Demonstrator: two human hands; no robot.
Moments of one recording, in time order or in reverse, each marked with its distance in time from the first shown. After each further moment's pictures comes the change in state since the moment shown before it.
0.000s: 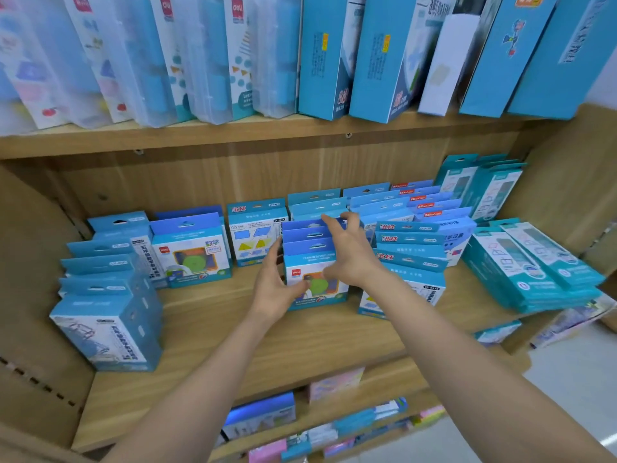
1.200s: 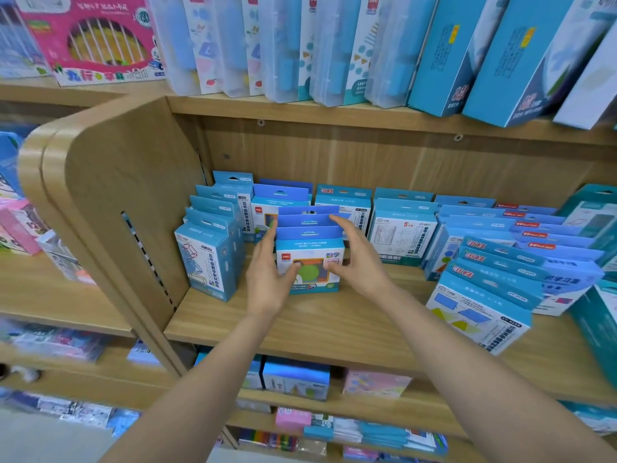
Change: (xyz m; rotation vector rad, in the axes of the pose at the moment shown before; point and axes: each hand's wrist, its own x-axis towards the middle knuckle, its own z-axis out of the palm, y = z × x) left_hand -0.066 -0.012 -0.071 0.276 0.571 0.030; right_hand 0.006 -0.038 0.074 0.531 -0.105 -0.438
